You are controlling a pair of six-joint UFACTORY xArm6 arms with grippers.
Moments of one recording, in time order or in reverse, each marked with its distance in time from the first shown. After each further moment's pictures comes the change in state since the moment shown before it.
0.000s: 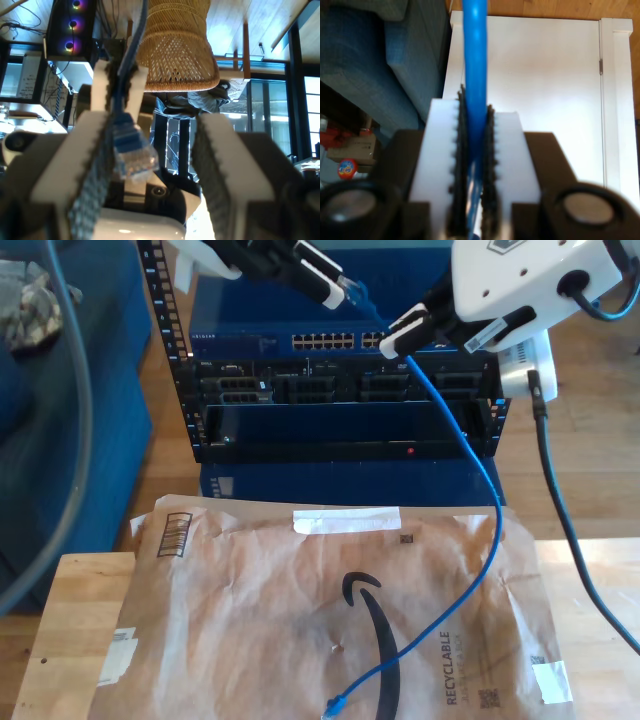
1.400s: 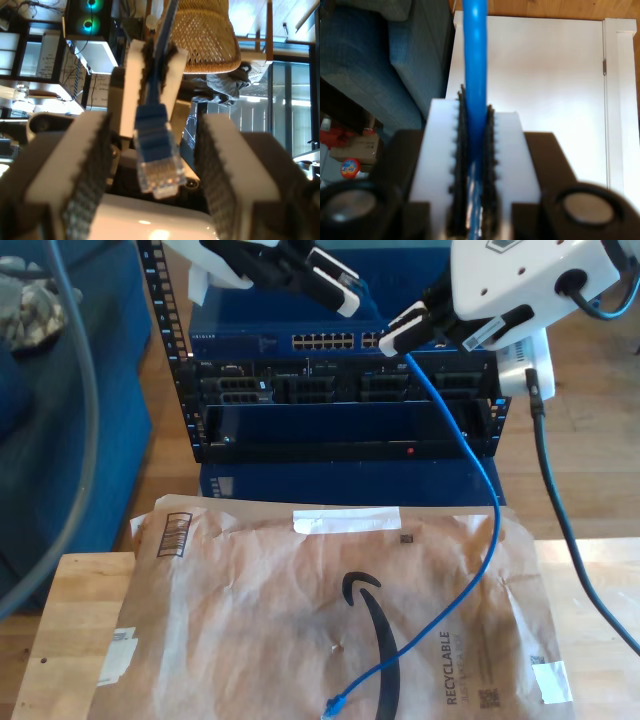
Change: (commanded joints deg) left arm -0.1 0.0 1.8 -3.5 1.4 0.8; right arm 0.1 0.0 0.1 -0.1 -0.6 -0.1
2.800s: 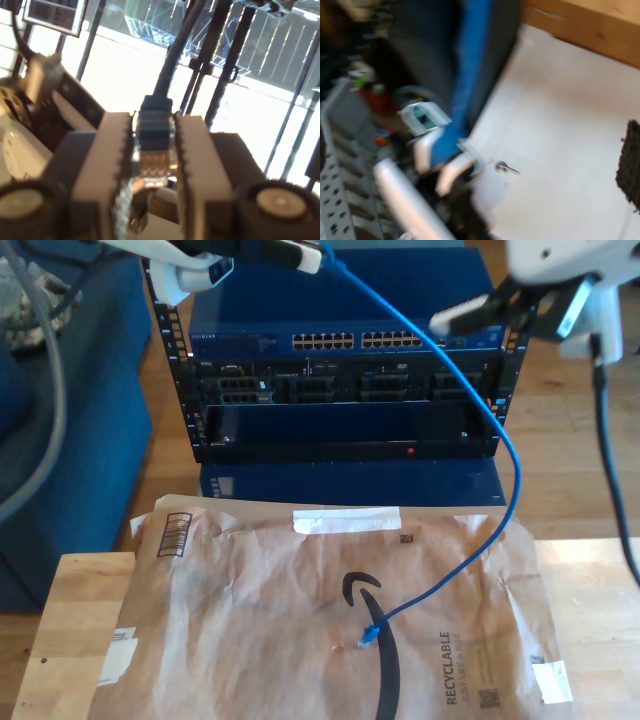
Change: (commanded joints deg) left arm 9.8 9.0 1.9 -19.7 14.1 -4.0; right arm 1.6 -12.7 0.6 -7.6 -10.6 -11.5
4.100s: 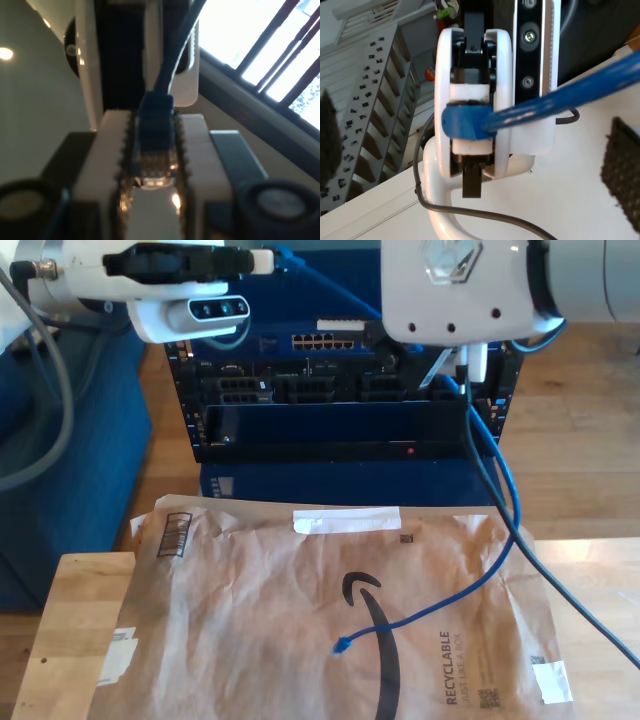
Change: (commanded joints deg) left arm 2.5 9.1 5.9 -16.8 16.8 -1.6; right arm 23.8 -4.3 18.1 -1.8 -38.2 -14.3
